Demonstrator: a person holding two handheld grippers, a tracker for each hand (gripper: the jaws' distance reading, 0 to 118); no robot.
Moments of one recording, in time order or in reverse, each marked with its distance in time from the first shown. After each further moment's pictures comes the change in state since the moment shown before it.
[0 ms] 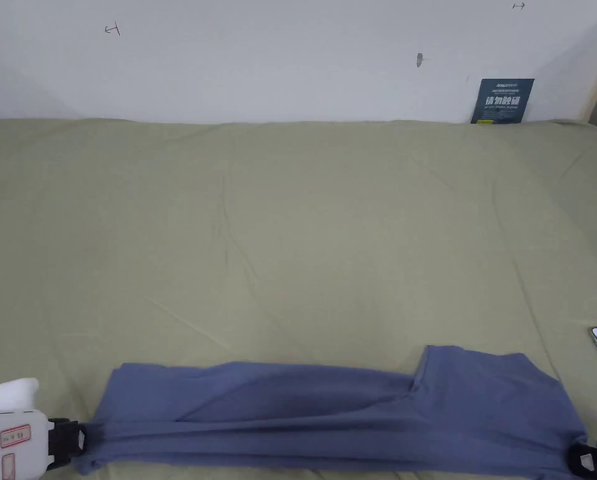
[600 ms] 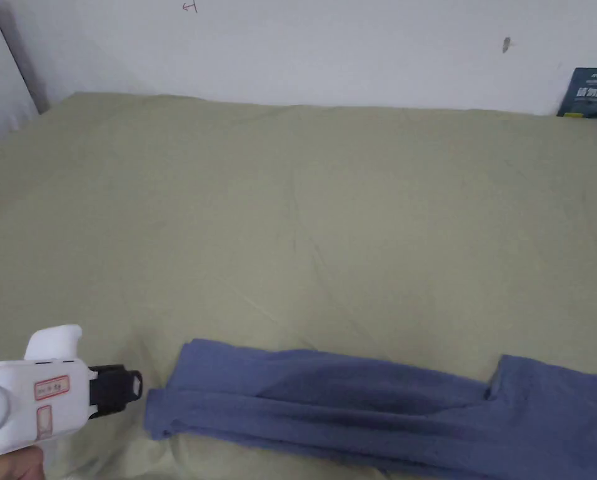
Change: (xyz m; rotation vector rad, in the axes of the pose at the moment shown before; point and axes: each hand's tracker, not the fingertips) left arm -0.036 0.021 0.031 0.085 -0.068 0.011; right arm -0.089 0.028 0.081 0.178 -0.182 0.010
